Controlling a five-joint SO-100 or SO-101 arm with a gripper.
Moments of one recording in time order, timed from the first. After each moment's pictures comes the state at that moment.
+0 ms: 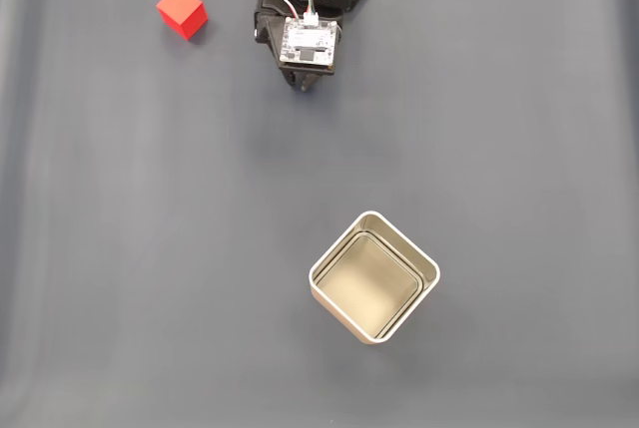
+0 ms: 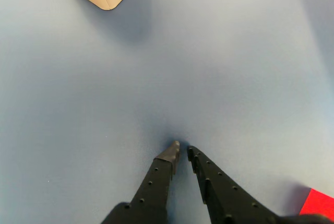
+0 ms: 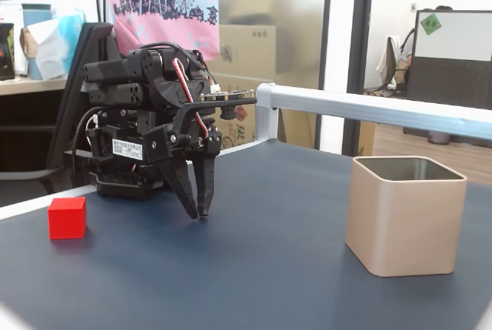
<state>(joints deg) 6.1 186.4 176.7 76.9 -90.4</state>
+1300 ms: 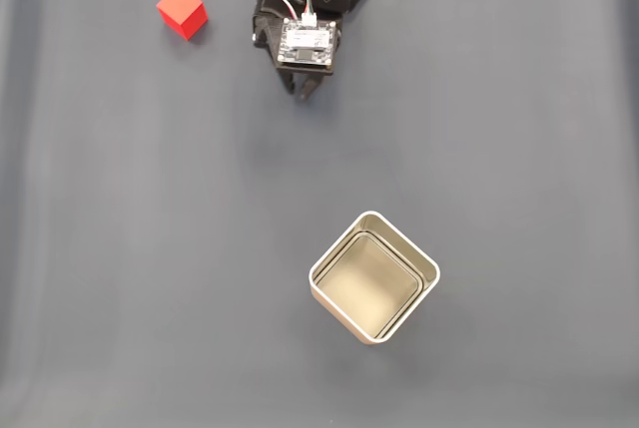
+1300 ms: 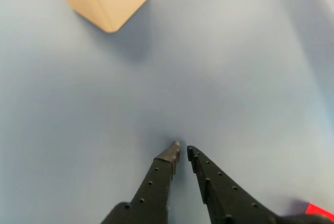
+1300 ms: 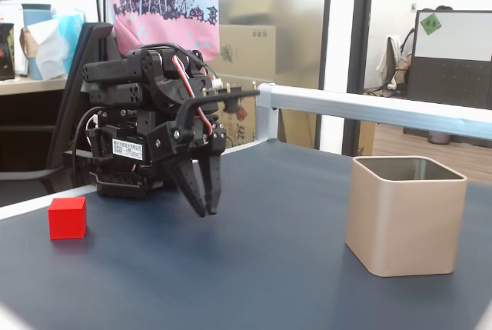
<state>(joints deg) 7.2 186.4 176.7 65.1 -89.3</state>
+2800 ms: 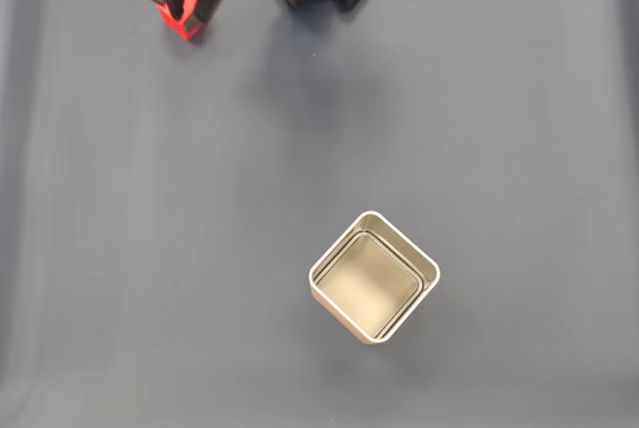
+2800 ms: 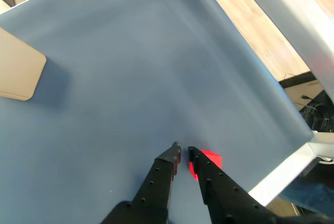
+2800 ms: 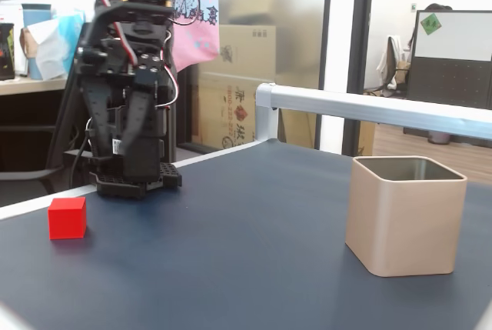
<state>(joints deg) 50.8 147.5 132.4 78.0 -106.5</state>
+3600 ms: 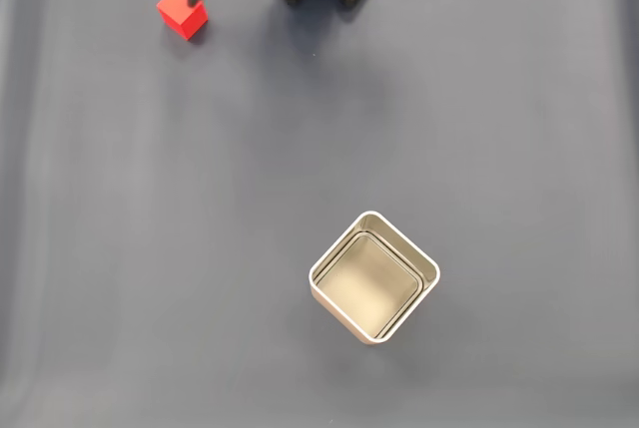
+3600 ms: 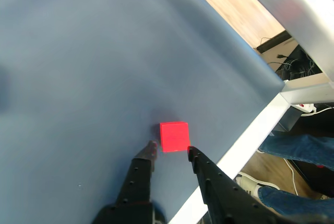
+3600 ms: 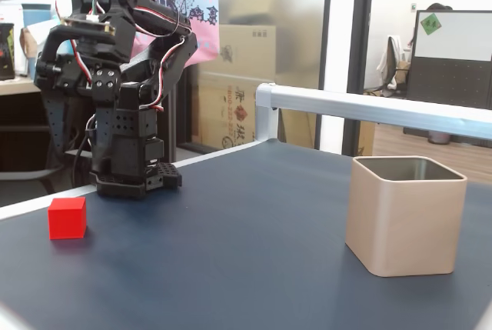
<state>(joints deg) 70.6 151.8 141.5 73.1 -116.7</state>
